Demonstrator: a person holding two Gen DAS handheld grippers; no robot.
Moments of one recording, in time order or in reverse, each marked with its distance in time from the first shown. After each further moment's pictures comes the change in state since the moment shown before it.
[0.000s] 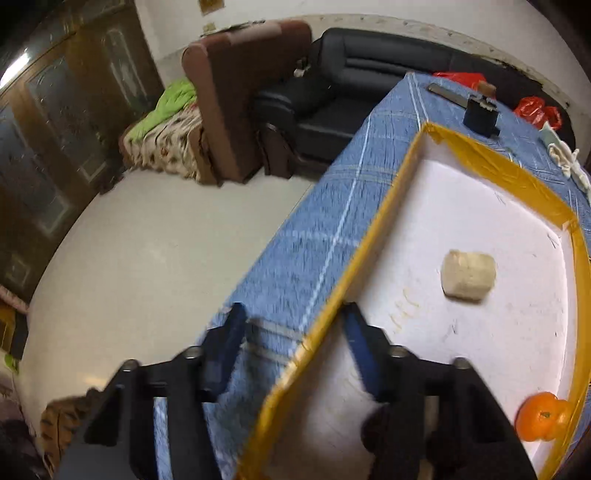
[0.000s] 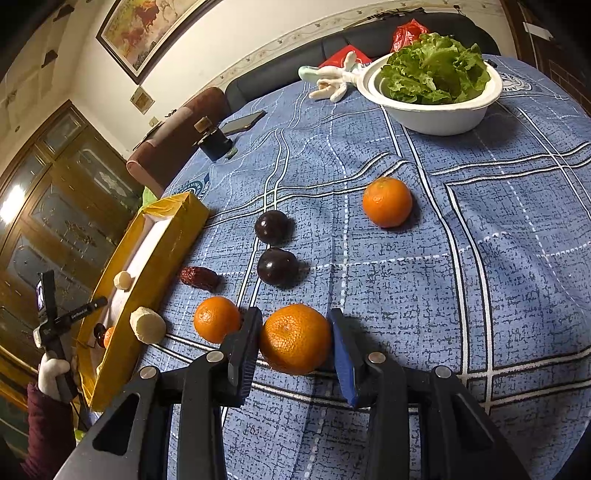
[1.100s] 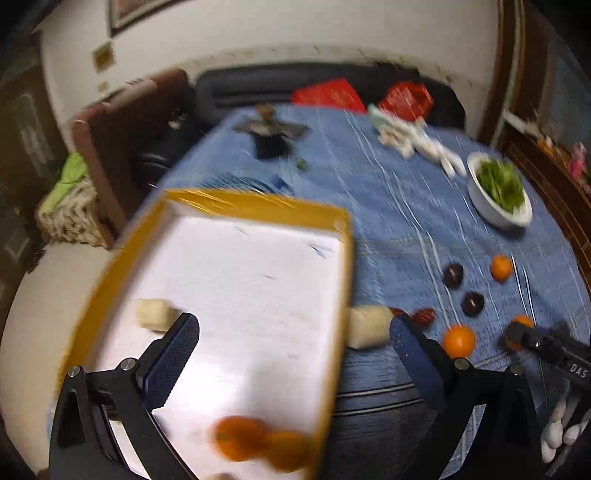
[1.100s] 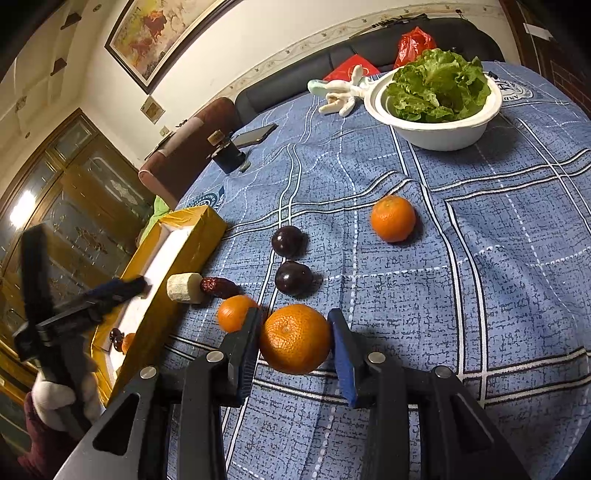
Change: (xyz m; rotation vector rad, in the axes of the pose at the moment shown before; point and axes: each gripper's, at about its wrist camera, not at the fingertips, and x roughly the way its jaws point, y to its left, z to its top) left arm -0.097 -0.174 -0.008 0.228 -0.181 -0.313; right arm -0.018 0.004 0.001 0.004 -0.034 0.045
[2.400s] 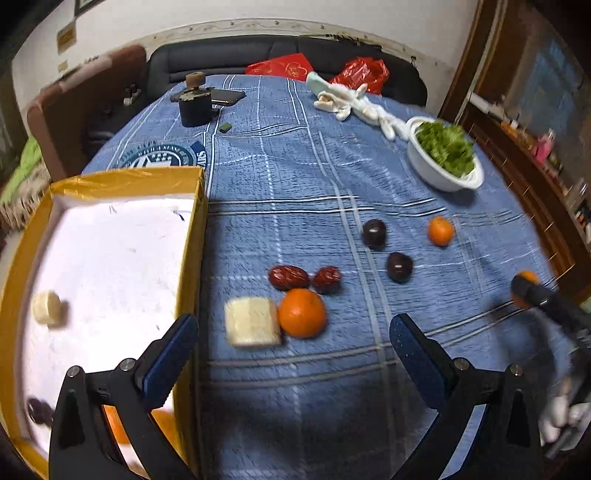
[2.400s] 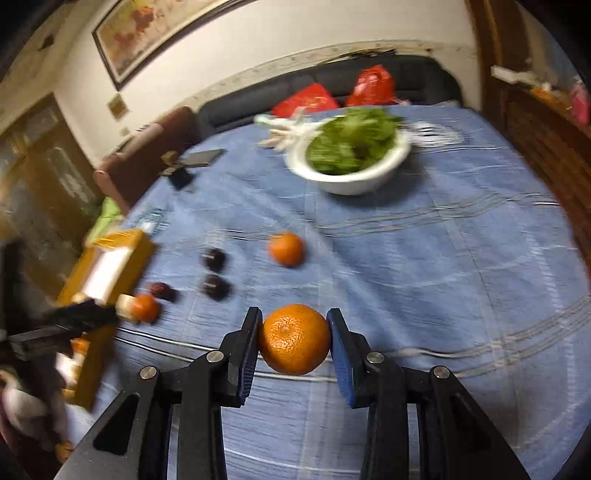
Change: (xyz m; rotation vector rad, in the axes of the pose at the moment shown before) left arm 0.024 -0.074 -0.016 0.061 0.138 -0.180; right arm -0.065 -0.013 0.011 -0.060 -0.068 -0.209
